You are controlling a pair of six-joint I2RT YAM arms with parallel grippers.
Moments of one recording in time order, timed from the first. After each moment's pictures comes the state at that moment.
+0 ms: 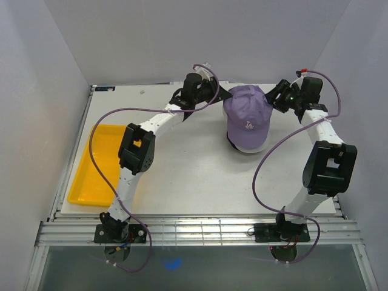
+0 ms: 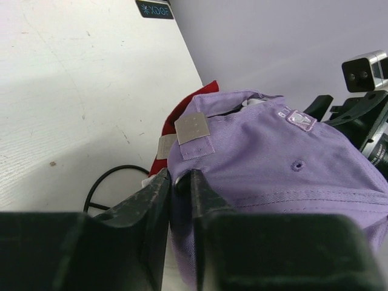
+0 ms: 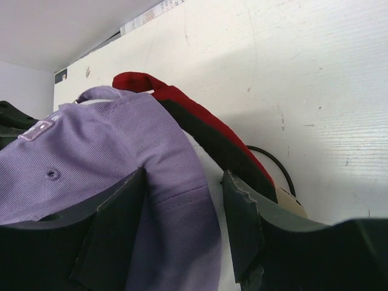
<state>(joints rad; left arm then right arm) -0.57 2.30 1.98 0.13 0.37 -0.79 -0.12 1.72 1.35 -0.18 -0.57 0.49</state>
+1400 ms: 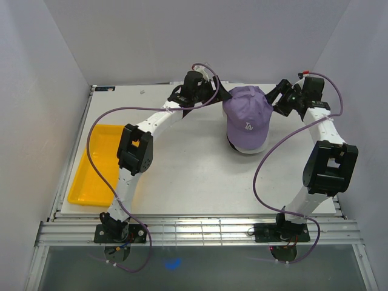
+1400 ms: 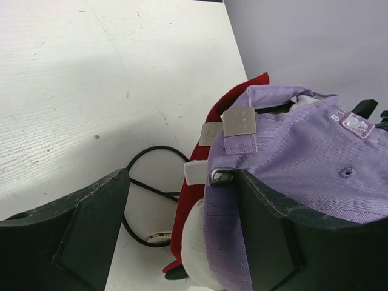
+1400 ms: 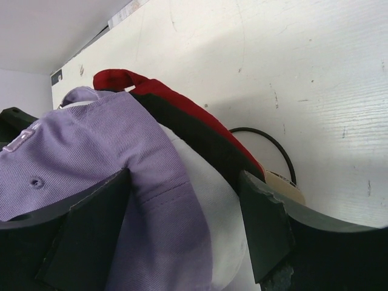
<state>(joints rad) -0.57 2.28 2.02 -0.09 0.29 -0.71 -0.13 1.72 1.39 -0.28 -0.57 0.52</state>
